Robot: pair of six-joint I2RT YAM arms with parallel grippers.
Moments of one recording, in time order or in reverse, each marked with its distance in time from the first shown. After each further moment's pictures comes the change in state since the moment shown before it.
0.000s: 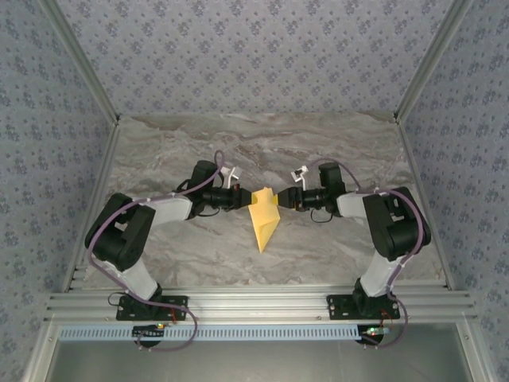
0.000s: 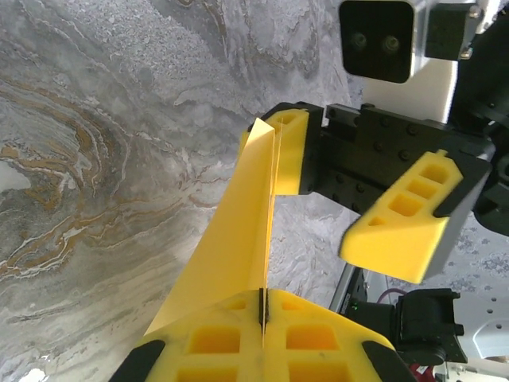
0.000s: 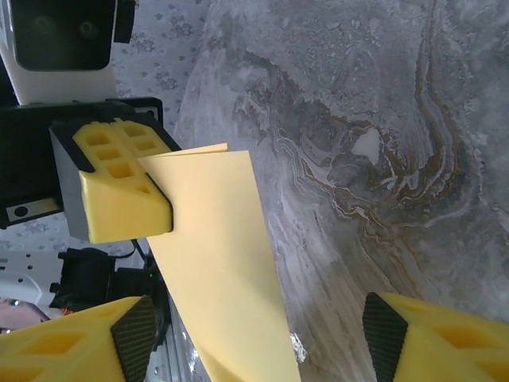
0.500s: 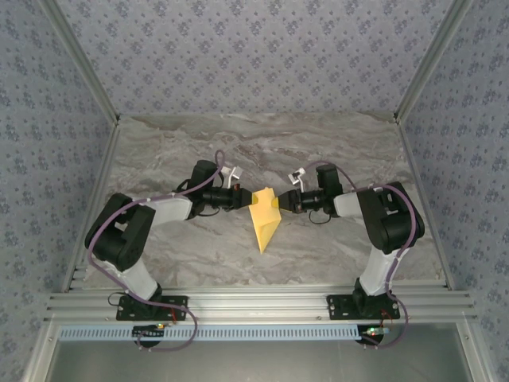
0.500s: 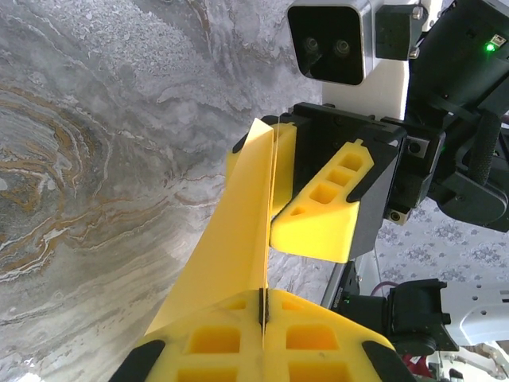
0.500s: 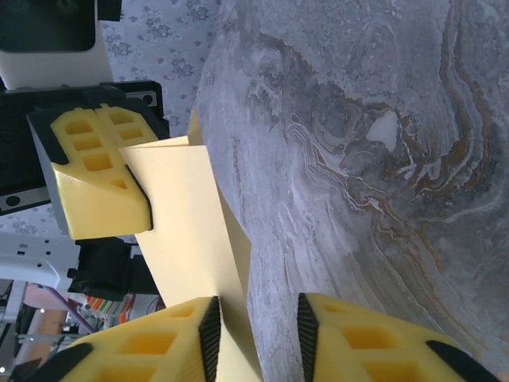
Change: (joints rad) left arm 0.000 0.000 0.000 0.014 0.028 0.000; right arm 0.007 0.057 0.000 0.063 -0.061 0.023
